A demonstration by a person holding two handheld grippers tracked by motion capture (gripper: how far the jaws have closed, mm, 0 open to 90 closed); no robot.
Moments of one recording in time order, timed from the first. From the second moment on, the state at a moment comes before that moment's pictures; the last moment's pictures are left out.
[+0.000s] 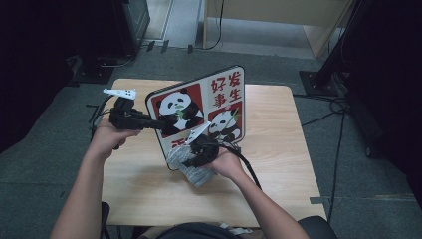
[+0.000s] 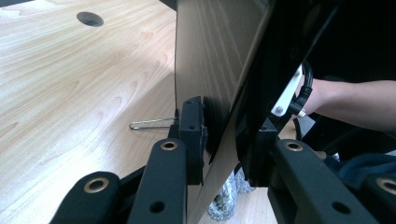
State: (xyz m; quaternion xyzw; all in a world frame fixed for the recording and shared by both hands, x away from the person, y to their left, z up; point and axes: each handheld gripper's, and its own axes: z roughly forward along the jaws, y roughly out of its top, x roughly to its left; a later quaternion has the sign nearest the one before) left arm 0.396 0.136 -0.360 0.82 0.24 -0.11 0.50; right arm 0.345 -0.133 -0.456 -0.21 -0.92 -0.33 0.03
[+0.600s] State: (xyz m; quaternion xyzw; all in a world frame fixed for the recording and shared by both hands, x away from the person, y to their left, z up) left arm 0.395 0.139 -0.355 0.82 0.24 -0.10 0.50; right arm 0.338 -0.134 -0.452 -0.21 -0.92 -0.31 0.06
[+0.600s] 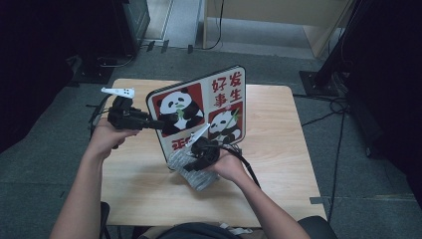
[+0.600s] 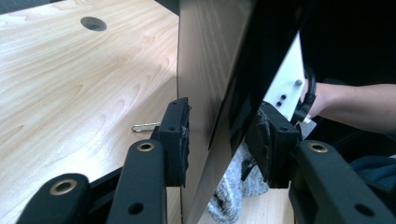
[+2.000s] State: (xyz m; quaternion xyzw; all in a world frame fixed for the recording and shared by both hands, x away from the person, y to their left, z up) left arm 0.407 0.170 -0.352 0.82 0.26 -0.09 0.51; right arm 0.356 -0.104 -0.240 -0.17 -0.91 -0.38 -0.05
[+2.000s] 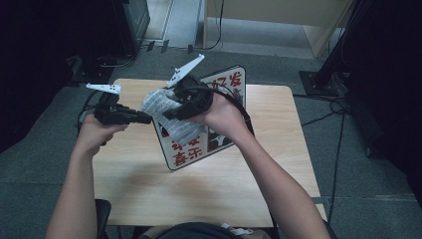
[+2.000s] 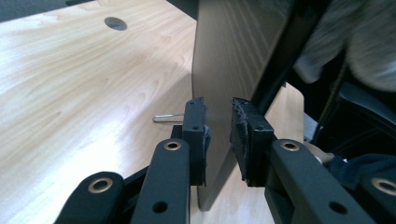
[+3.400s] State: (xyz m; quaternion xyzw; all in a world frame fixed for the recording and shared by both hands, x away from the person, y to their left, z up) left arm 0.410 0.165 -0.352 0.82 0.24 -0.09 0.52; right arm 0.367 -0.073 -0.272 -0.16 -0.92 -0.36 -0.04
